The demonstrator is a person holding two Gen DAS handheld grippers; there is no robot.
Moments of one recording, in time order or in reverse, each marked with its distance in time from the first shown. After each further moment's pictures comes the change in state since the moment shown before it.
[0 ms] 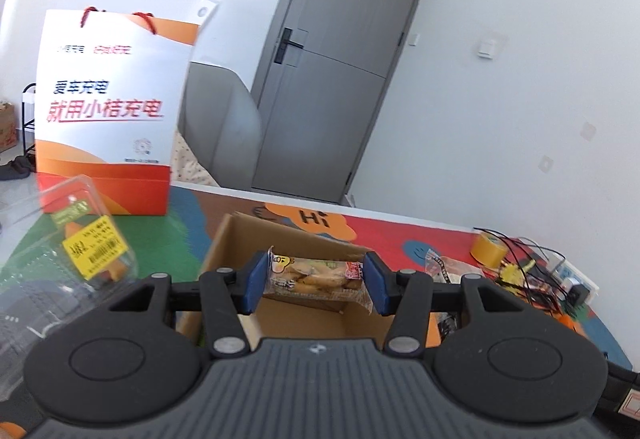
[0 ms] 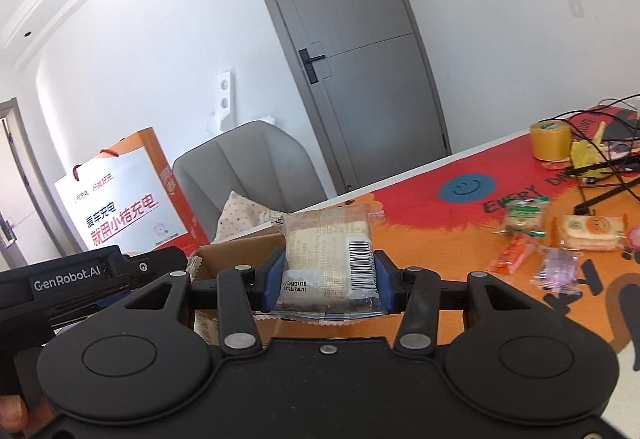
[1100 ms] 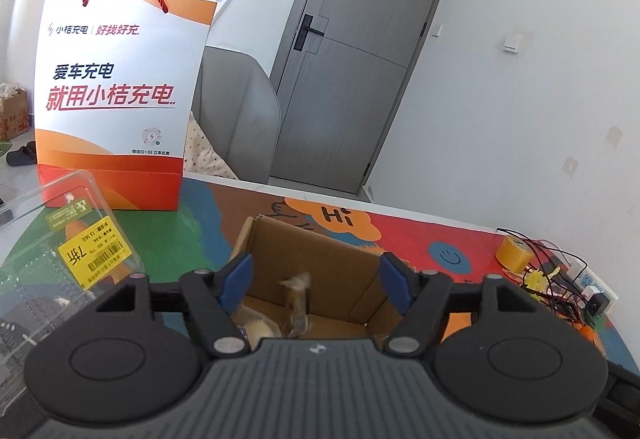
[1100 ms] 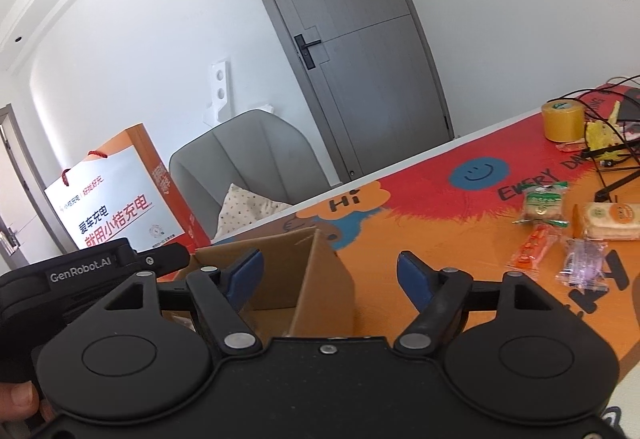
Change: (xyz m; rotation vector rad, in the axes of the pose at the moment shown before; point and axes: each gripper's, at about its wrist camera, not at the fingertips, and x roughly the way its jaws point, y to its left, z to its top) left arm 0.034 0.009 0.006 -0.027 0.045 0.047; right arm 0.020 -0.013 0.004 0.067 0.039 -0.017
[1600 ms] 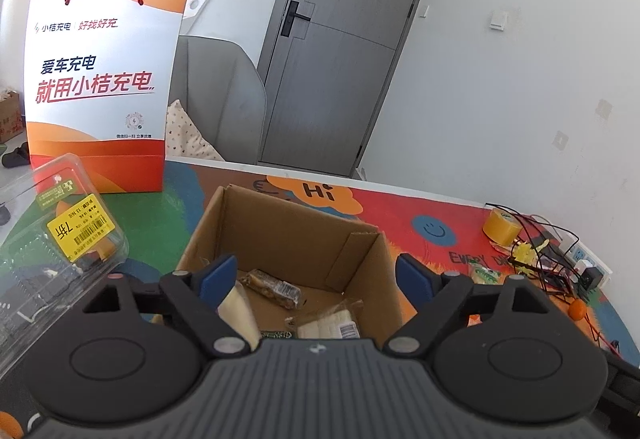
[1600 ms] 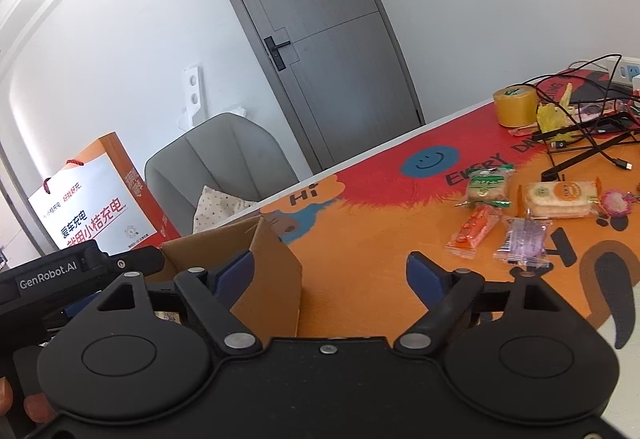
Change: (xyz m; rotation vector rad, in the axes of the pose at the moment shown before) left arm -0.009 -0.029 -0.015 0.045 0.052 -0.007; right arm -0.025 -0.033 -0.008 0.045 0.000 -0.052
